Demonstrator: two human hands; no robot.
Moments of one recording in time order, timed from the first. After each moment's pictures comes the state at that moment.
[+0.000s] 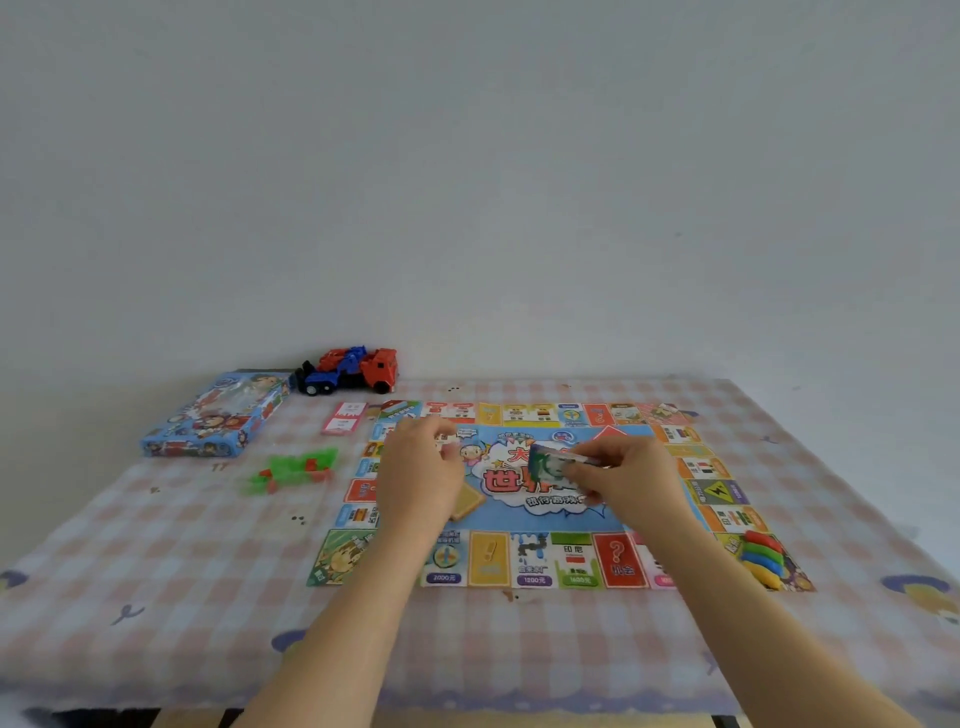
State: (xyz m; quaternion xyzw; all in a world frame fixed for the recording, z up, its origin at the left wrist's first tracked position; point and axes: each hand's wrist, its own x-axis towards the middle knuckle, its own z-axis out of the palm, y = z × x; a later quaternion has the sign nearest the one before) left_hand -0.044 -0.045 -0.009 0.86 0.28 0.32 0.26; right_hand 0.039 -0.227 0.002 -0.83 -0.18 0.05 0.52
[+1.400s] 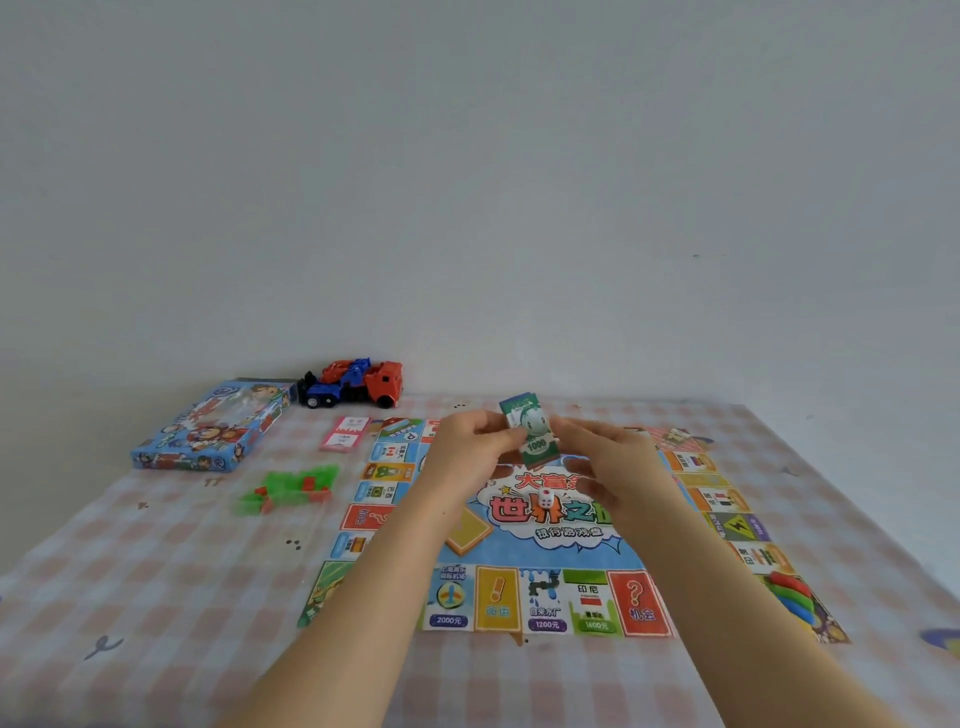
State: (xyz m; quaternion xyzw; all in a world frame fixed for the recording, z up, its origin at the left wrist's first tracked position) left_hand -0.023 -0.055 0.032 0.73 0.17 0.19 0.63; right_hand 0.040 -0.187 0.034 -0.68 -0.08 0.18 0.71
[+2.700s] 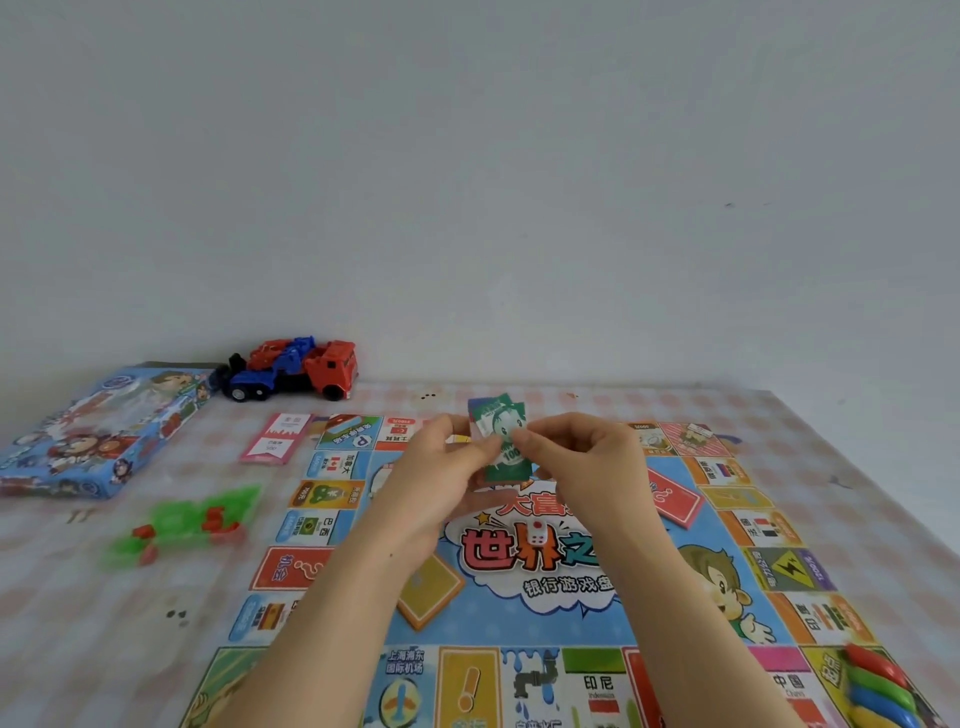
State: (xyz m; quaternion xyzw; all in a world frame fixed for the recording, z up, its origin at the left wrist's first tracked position) left_hand 0.024 -0.031 0.001 0.63 0.18 0.13 0.75; right_hand 0.089 -0.152 0.000 -0.74 -0.18 0.05 0.64
